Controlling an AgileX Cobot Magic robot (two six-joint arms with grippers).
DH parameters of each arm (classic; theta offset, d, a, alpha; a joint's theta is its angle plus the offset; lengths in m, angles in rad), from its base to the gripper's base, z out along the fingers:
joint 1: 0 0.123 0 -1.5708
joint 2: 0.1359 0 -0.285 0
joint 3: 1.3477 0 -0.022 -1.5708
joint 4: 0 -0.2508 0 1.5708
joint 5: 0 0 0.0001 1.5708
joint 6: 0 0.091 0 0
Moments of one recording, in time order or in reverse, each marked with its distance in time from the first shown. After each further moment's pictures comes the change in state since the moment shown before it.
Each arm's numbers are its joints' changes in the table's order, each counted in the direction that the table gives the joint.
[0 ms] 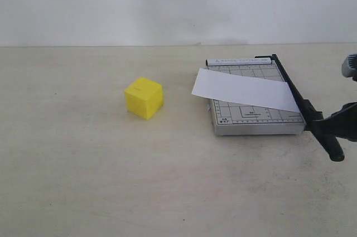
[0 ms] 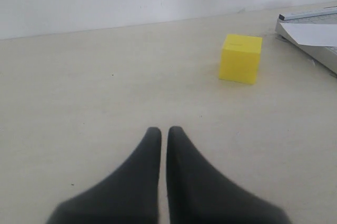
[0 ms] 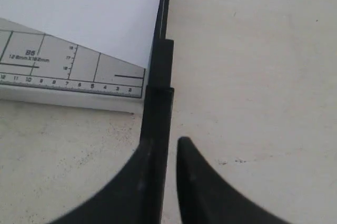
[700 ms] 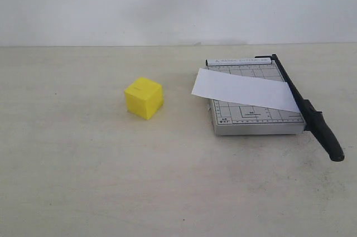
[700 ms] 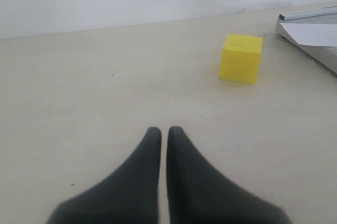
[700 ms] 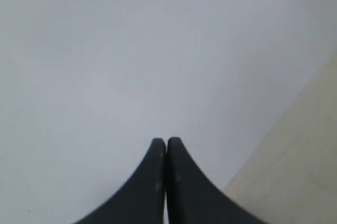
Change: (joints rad) left arm 0.000 0.000 0.000 0.000 0.000 0.000; right arm -0.217 -1.322 0.415 -0.851 -0.107 0.081
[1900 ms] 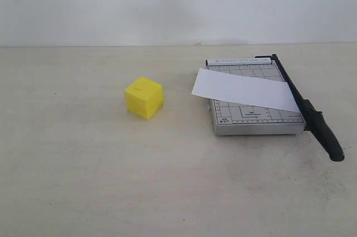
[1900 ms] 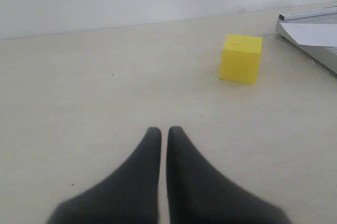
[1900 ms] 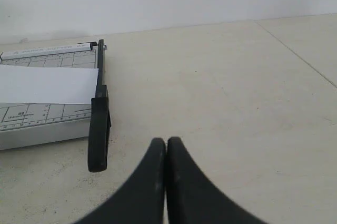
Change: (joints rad) left arm 0.000 0.000 0.000 0.000 0.000 0.000; right arm 0.000 -0.014 0.051 0.561 0.462 -0.260
